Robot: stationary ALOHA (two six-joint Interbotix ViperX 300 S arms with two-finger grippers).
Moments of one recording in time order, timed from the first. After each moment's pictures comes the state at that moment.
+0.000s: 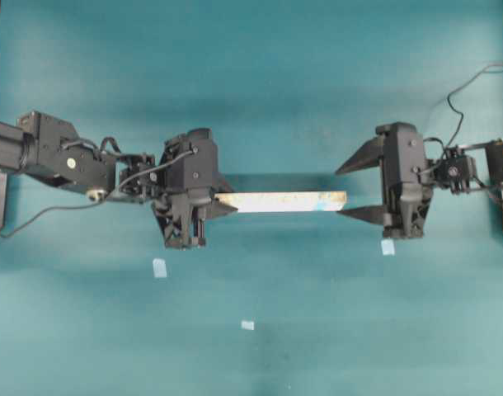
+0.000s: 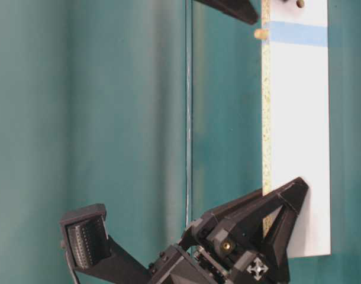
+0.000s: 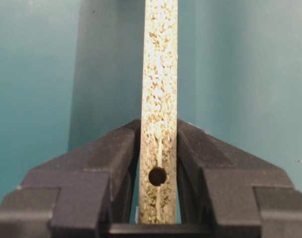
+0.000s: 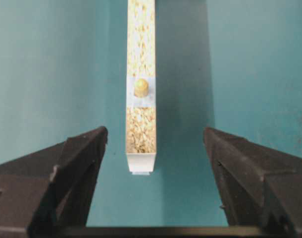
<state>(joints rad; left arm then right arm) -0.01 0.15 0.76 -0.06 -0.20 0.00 -0.06 -0.16 1.13 -0.17 -0.45 0.29</state>
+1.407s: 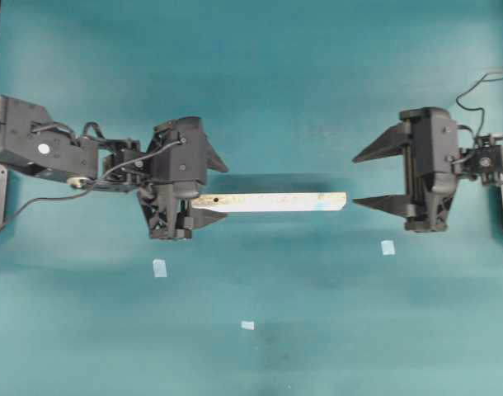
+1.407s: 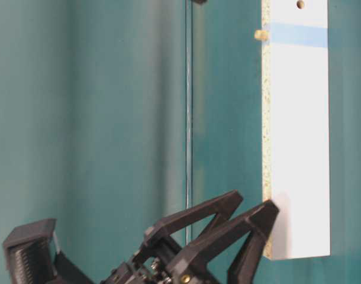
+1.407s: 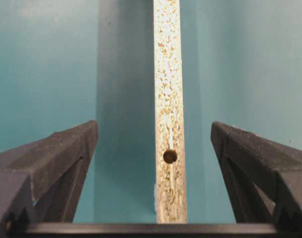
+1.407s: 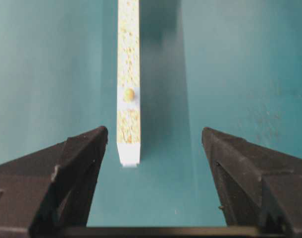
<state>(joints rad) 0.01 -0.01 0.78 -0.06 -0.06 0.09 -0.06 -0.43 1.16 -0.17 -0.23 0.29</state>
